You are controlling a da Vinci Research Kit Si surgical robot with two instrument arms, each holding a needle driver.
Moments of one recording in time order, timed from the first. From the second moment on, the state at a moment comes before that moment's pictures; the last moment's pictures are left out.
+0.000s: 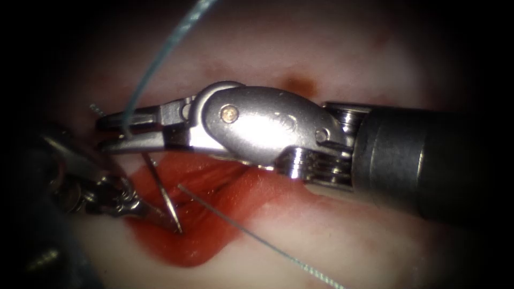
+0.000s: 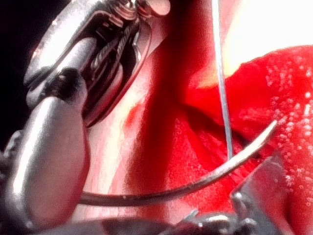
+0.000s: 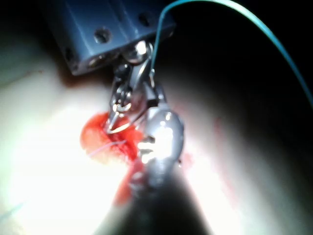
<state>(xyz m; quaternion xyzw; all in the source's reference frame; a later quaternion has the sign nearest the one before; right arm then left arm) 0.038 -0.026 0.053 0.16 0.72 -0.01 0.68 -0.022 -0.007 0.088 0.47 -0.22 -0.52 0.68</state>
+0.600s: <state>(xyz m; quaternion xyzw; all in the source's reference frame) 0.037 -0.025 0.053 0.16 0.69 0.09 0.70 -0.022 -0.008 0.088 0.47 -0.21 -0.51 0.68</state>
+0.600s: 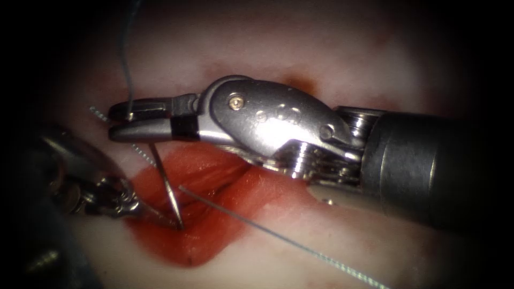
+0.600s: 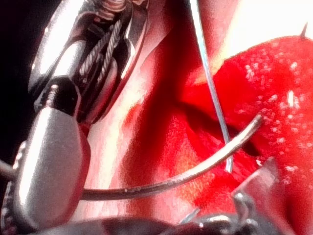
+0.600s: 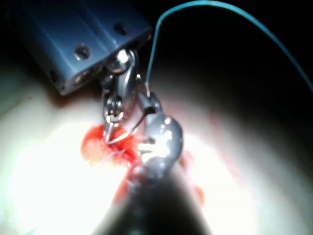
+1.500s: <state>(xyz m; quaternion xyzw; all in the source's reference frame) 0.038 -0.024 0.053 0.14 0.67 0.15 0.71 -0.022 -0.008 0.088 0.47 -0.21 -0.51 0.68</state>
